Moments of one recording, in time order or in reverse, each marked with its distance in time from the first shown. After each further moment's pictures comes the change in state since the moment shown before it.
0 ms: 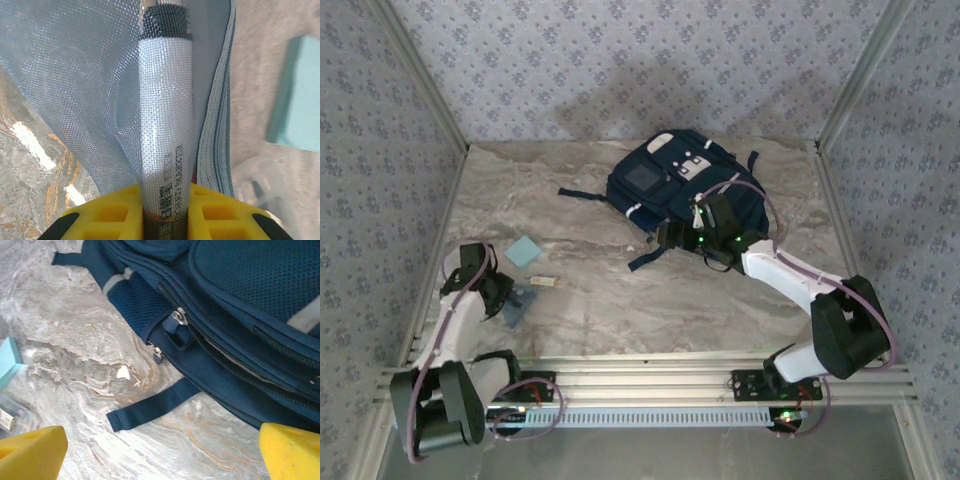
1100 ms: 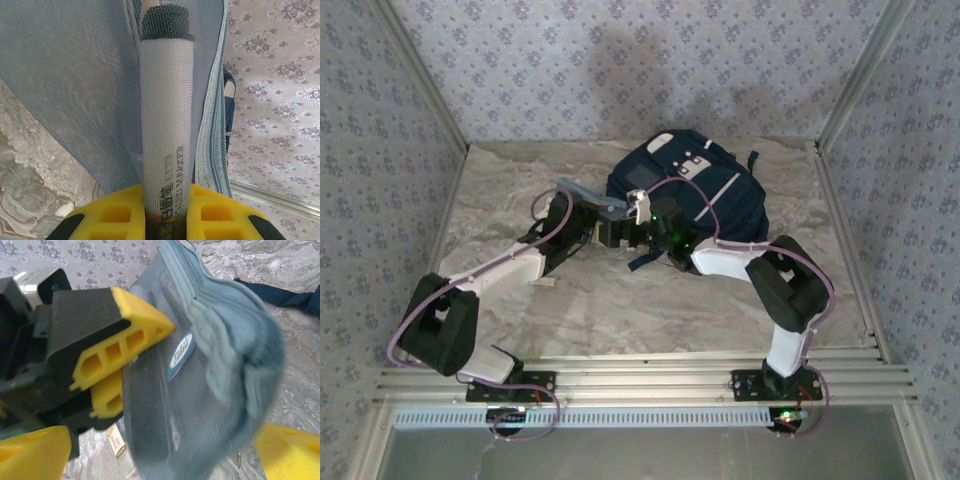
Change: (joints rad) left arm -0.684 0.475 0.325 0.717 -0.065 -0.670; right arm 0.203 0.383 0.116 0.691 -0.196 0.038
